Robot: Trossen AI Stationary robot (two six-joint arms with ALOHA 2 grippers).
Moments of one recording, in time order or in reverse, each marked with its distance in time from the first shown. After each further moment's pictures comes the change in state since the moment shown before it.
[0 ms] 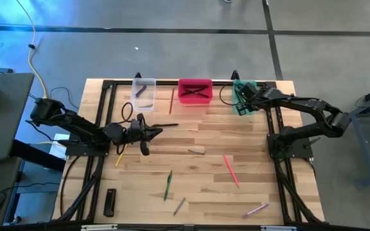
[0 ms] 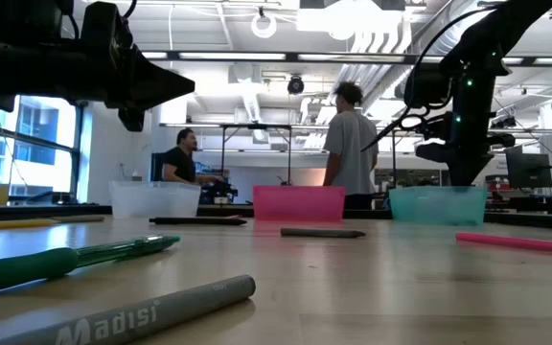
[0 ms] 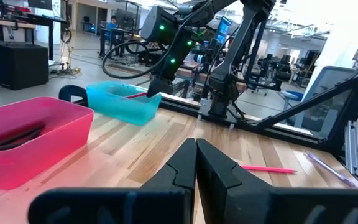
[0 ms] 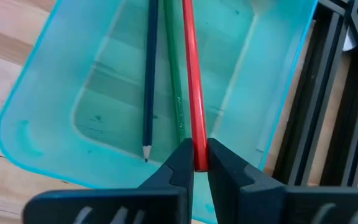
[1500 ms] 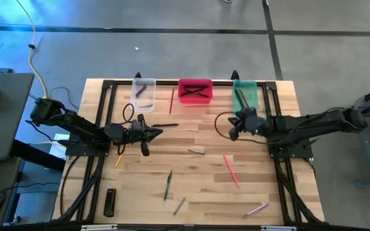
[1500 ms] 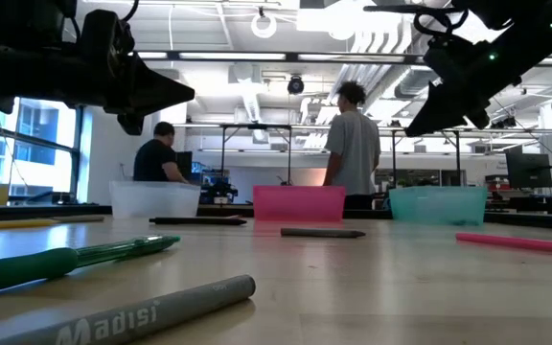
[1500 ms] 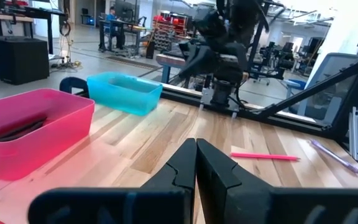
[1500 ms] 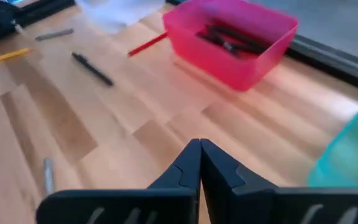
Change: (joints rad) left arm 0.003 0.000 0.000 -0.045 0.009 0.008; right arm 0.730 -0.380 -0.233 0.494 0.168 0.114
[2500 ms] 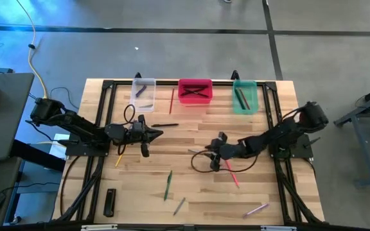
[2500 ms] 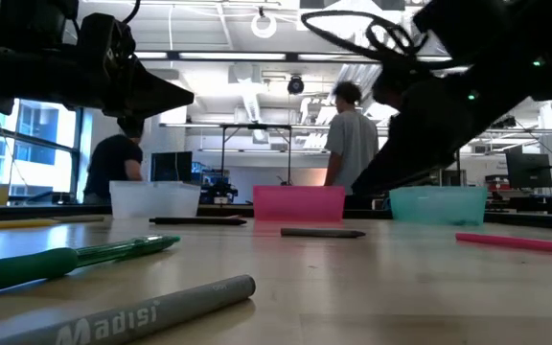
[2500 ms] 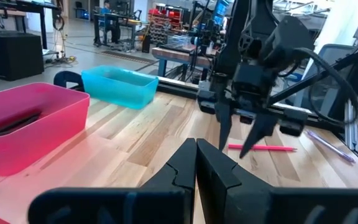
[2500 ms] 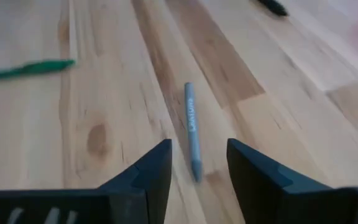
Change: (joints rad) left arm 0.000 0.000 0.000 -0.027 0.021 0.000; right arm 0.274 0.714 0.092 0.593 -0.143 -0.090
